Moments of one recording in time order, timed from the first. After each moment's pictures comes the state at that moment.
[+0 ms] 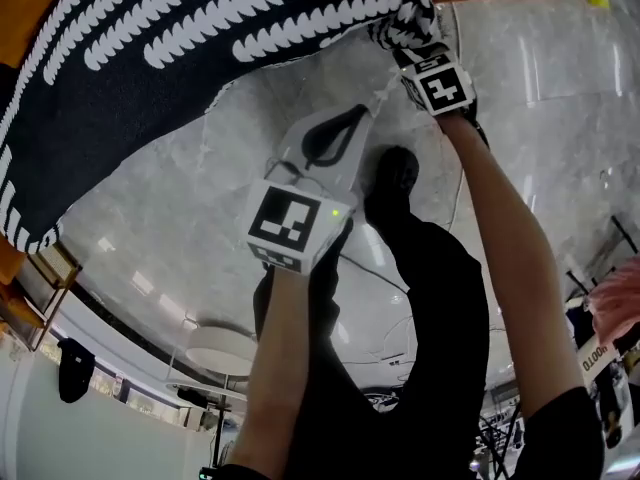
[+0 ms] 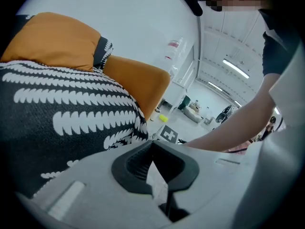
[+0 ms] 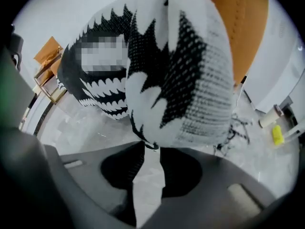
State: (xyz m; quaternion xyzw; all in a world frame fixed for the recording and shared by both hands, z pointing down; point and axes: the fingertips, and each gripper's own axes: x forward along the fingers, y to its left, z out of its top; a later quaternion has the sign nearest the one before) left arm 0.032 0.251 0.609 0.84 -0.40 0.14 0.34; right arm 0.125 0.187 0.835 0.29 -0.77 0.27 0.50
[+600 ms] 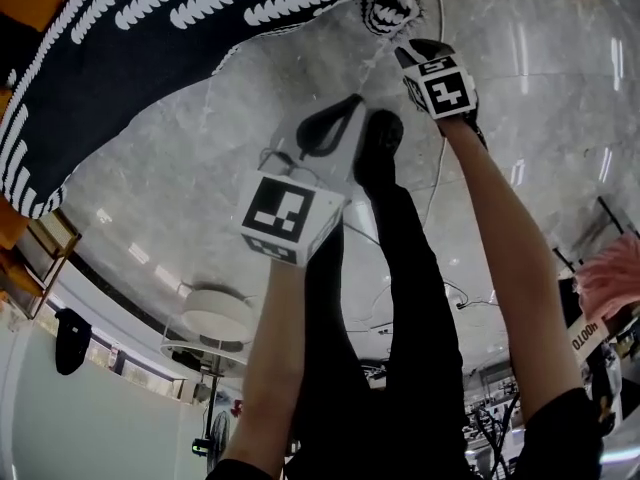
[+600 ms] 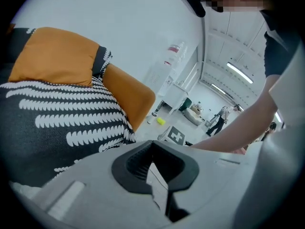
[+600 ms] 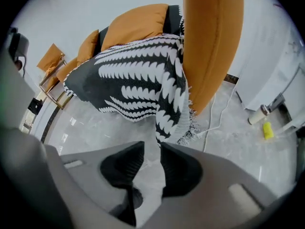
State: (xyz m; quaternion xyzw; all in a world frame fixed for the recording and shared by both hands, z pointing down) left arm 0.035 0.280 0.490 0.82 -0.41 0.14 0.36; right arm 0.138 0.230 0.704 0.29 -0.76 0.29 0.50
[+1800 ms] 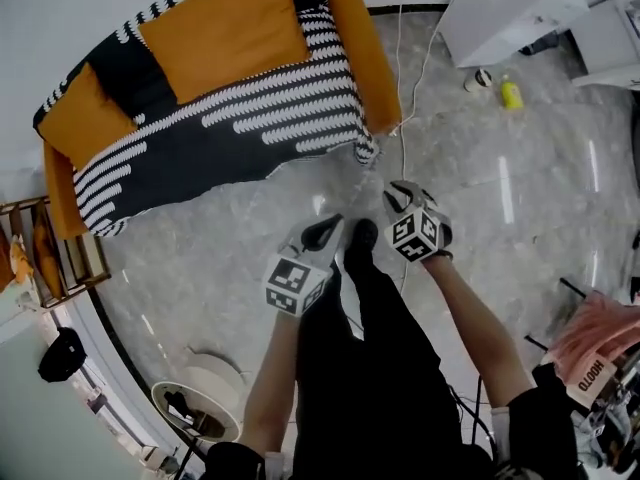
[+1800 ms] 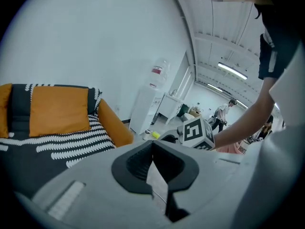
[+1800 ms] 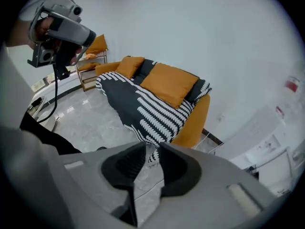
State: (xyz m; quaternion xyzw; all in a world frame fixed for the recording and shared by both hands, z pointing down) left arm 0.046 0.341 0.164 0.84 -0.44 0.14 0.29; right arm 0.143 0.287 0.298 0.23 -0.84 0.04 0.49
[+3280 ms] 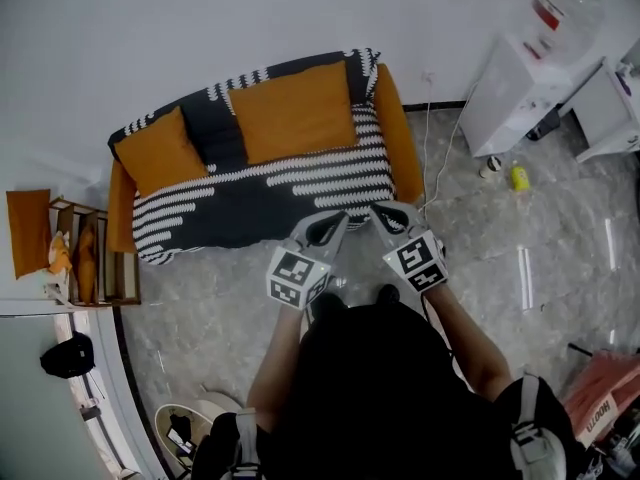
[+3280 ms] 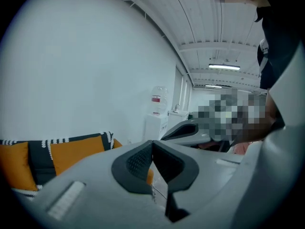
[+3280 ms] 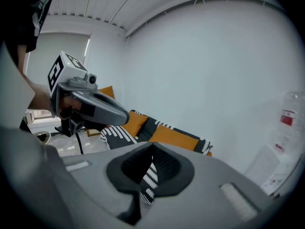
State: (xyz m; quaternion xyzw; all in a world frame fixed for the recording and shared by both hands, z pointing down) left arm -0.037 0.322 -0.064 0.85 -0.50 0.11 0.13; right arm 0.002 0.296 -0.034 0.22 -0.95 -0.01 0.24
